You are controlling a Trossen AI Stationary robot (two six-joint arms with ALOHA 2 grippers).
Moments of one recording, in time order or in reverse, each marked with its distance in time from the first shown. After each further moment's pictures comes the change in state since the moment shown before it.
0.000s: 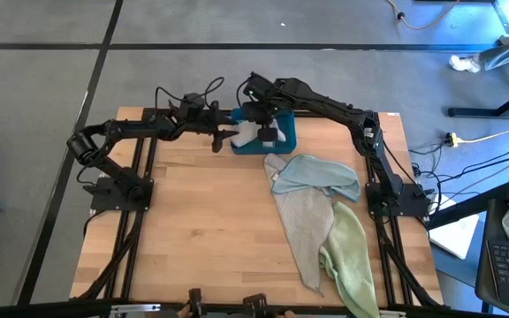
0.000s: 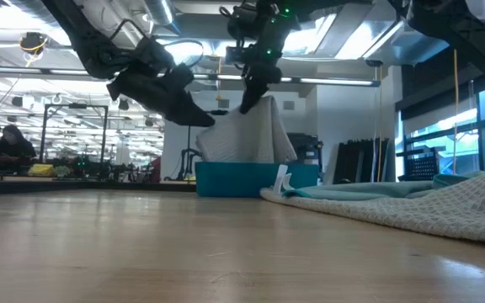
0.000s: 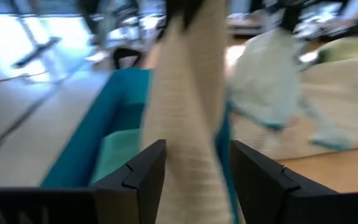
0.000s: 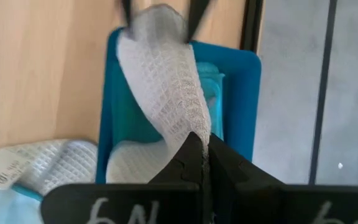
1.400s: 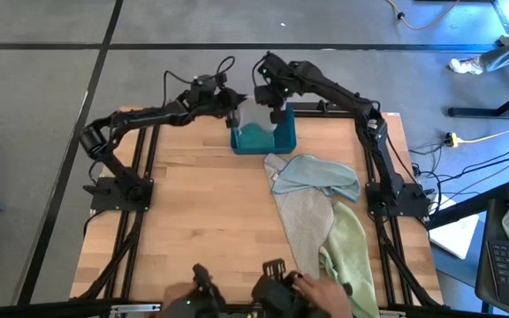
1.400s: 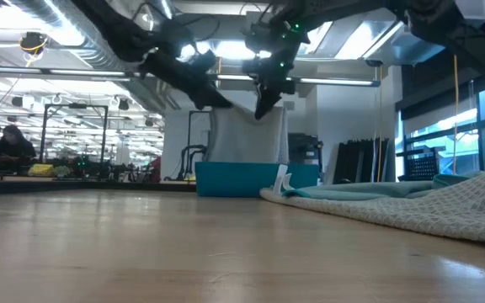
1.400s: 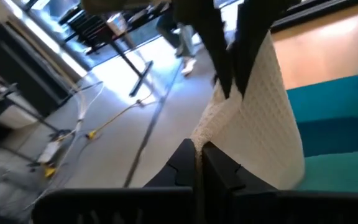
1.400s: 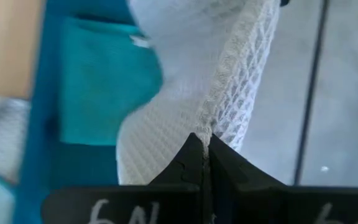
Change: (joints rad) left arm -0.023 0.101 0.315 -0.090 -0.358 0.348; right arm -0.173 0.000 0.004 -0.007 -0.038 -0.215
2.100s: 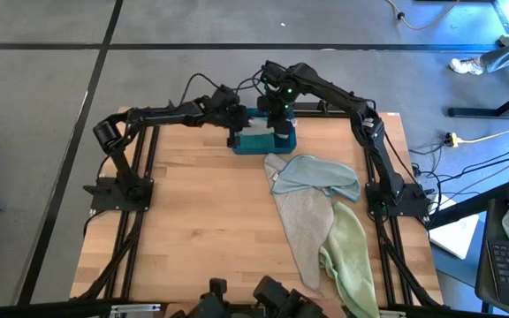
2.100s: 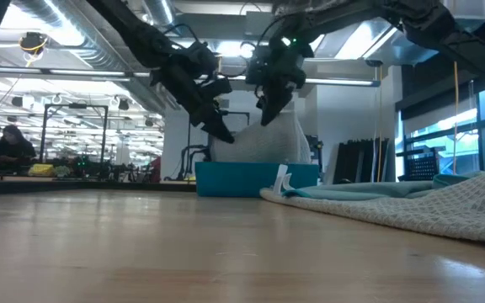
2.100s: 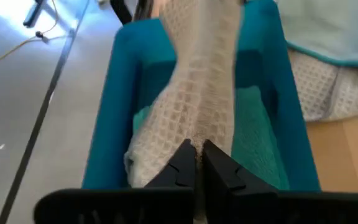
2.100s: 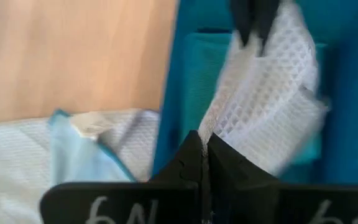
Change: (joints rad) left arm -0.072 0.145 0.124 -0.431 0.064 -0.063; right arm -0.020 0.039 -0.028 -0.206 -0.436 0.101
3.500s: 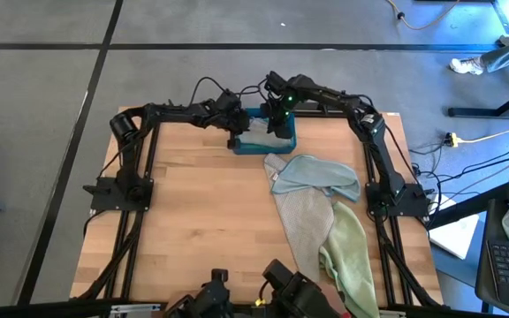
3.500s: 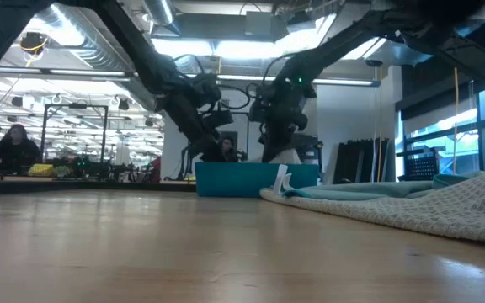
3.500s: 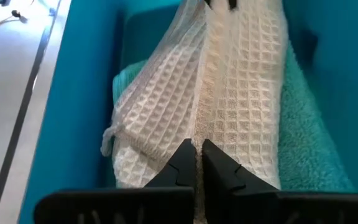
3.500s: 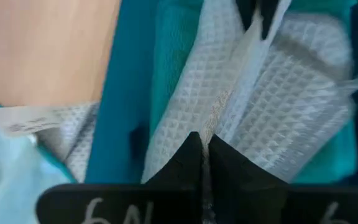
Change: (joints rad) left arm 0.052 0.167 -0.001 0.066 0.019 0.080; right arm -0.085 0.029 -0.306 0.315 -0.062 -0.073
